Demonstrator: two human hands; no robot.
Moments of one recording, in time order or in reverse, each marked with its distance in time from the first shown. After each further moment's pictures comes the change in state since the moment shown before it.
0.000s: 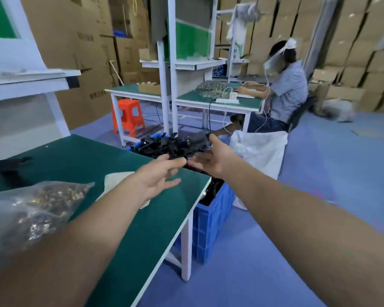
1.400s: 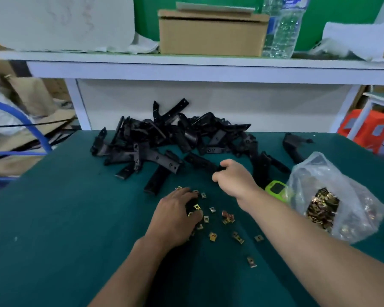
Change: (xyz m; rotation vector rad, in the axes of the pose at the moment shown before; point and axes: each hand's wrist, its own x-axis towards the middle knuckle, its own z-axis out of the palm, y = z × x) left_hand -0.373 -0.121 -0.384 1.129 1.176 0.006; right_hand -0.147 0.351 0.426 -1.153 -0.899 -0.298
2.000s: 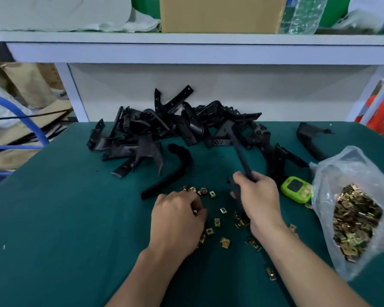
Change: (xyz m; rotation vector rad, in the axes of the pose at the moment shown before) left_hand -0.005 0.001 -0.003 0.051 0.285 -0.092; right_hand -0.009 0.038 0.030 0.432 0.312 0.021
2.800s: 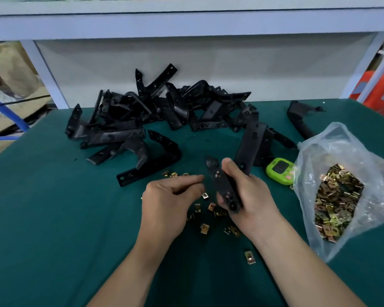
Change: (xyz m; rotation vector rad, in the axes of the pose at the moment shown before) left_hand -0.004 0.034 0.004 -0.829 -0.044 -0.299; right_hand -0.015 0.009 -0.025 0.618 -0.306 0.320
